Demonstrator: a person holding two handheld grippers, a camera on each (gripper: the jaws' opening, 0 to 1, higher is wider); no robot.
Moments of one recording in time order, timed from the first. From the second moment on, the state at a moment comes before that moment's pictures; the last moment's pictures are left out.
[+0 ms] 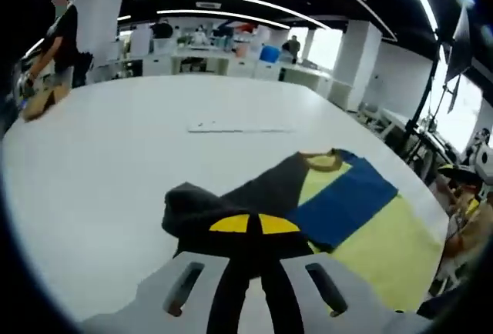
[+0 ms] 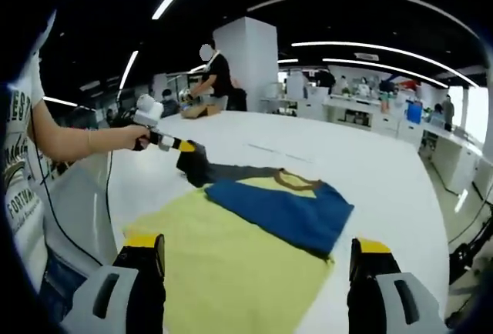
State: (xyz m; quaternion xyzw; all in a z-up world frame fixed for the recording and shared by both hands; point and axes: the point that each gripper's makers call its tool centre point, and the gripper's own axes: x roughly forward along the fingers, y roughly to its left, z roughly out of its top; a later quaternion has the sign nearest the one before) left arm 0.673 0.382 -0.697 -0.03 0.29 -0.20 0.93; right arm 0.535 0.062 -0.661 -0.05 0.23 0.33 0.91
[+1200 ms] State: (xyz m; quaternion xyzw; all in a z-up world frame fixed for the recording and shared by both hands) left arm 0.667 0.267 -0.741 0.11 0.27 -0.35 0.89; right arm 0.527 0.050 -0.665 -0.05 0.24 0.32 0.92
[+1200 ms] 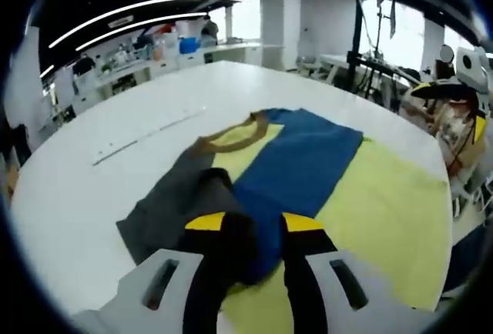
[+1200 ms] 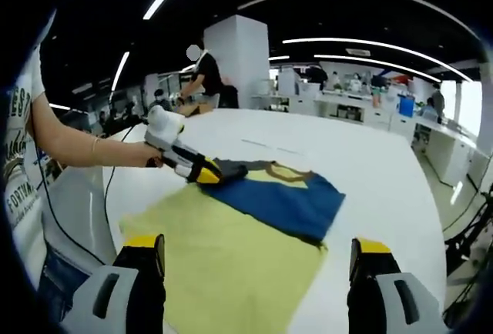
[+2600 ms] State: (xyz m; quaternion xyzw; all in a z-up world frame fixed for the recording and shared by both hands) left arm 0.718 0.343 -0.768 0.01 0.32 -0.24 0.91; right arm 0.529 0.042 -0.676 -0.03 0.26 0.30 0.92
